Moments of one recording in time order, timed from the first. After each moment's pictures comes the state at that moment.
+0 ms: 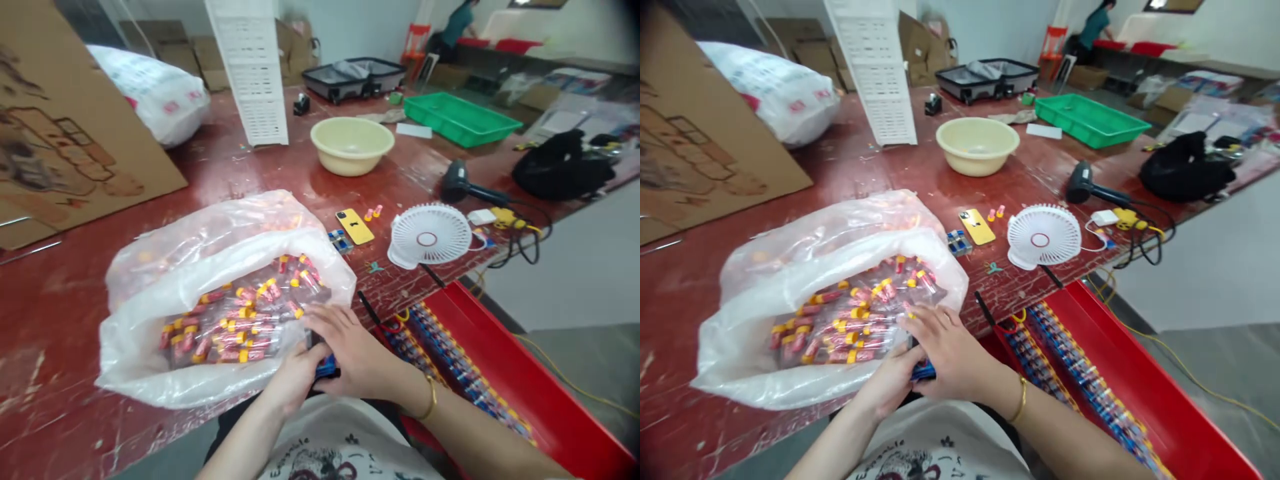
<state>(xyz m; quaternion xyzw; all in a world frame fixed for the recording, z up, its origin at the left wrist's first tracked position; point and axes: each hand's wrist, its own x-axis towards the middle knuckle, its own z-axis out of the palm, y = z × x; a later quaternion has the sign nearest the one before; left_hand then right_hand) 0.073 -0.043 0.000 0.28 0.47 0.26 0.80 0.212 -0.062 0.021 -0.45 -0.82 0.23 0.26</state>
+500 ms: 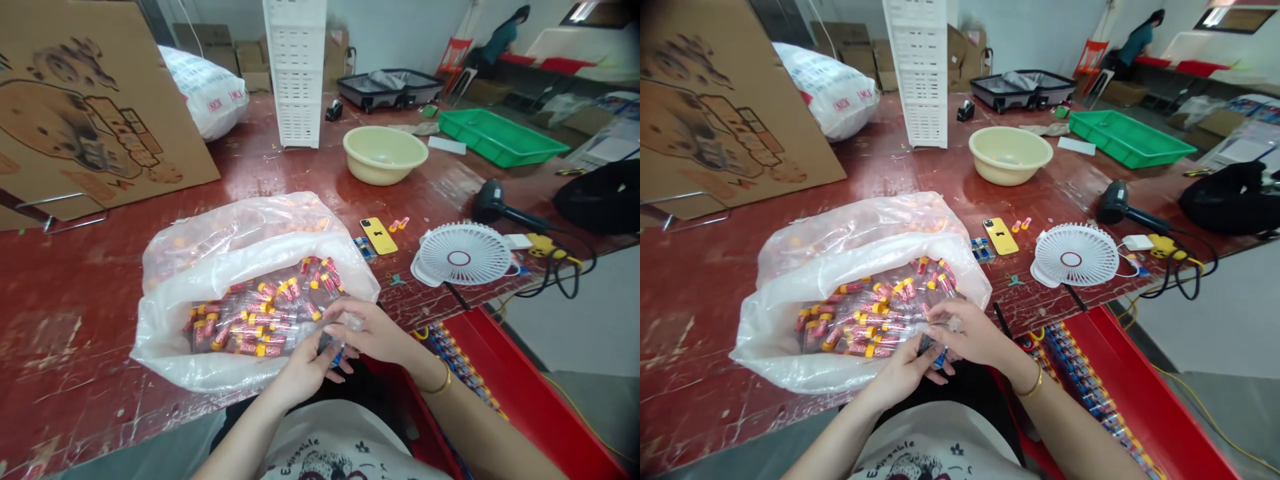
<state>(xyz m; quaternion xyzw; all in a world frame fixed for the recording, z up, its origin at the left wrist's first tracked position) 0.047 -0.034 -0.010 0.43 0.41 0.25 0.76 0.210 -0.017 0.023 -0.46 -0.65 0.50 0.34</state>
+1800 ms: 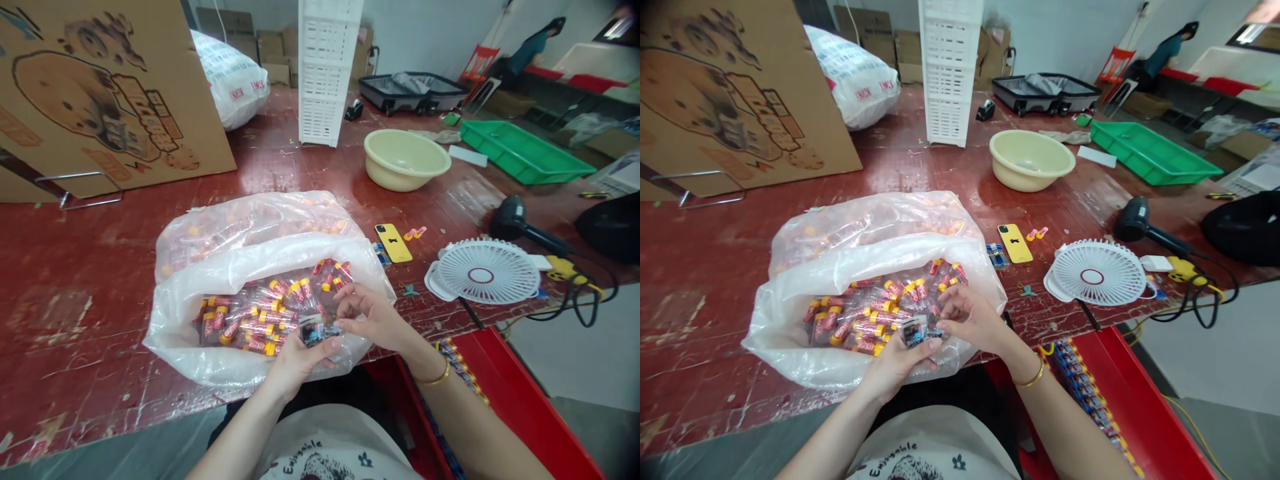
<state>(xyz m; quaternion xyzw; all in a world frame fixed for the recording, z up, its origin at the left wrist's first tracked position) 0.025 -0.021 -0.009 0.30 0.46 0.36 0.75 0.200 0.013 0.010 -0.45 -0.60 0.57 0.34</state>
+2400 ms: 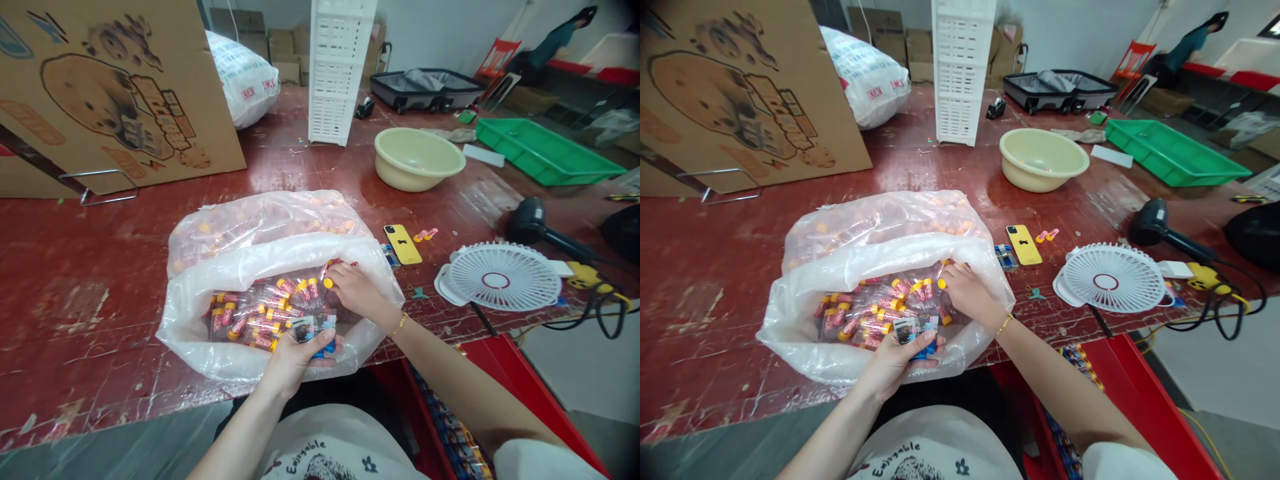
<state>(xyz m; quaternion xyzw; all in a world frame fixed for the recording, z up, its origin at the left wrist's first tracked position) 0.013 -0.020 -0.002 0.23 0.52 0.35 0.74 0.183 0.075 -0.025 -0.47 -0.84 0.19 0.17</state>
